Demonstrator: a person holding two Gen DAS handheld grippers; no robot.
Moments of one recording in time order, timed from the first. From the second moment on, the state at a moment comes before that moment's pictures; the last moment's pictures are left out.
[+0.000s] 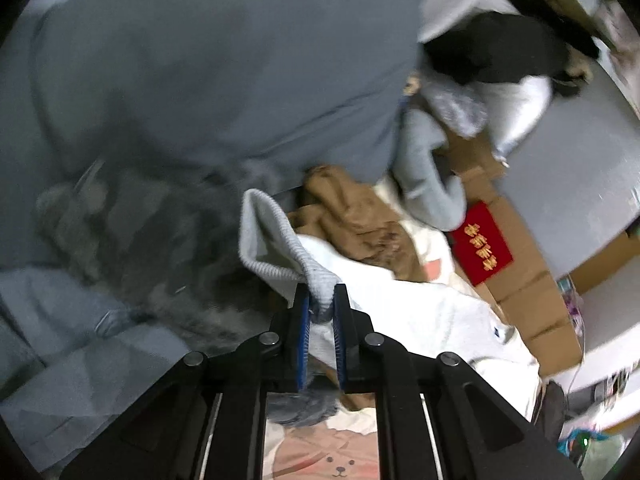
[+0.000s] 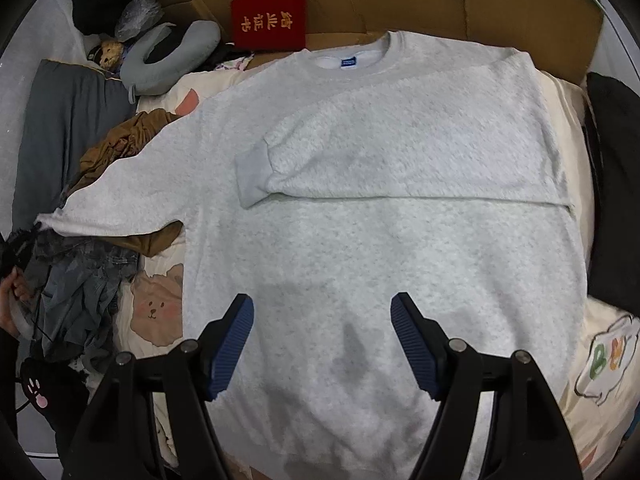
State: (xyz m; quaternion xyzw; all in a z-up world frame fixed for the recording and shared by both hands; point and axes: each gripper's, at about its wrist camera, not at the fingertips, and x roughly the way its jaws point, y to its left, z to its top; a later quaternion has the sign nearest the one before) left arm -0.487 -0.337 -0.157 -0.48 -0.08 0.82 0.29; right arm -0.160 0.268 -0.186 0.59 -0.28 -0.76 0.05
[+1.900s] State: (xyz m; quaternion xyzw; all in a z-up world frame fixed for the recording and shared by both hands) left arm -0.285 0.048 -0.032 -0.43 0.16 0.65 0.61; right arm -0.187 0.292 -0.174 0.53 -0.38 -0.75 0.07
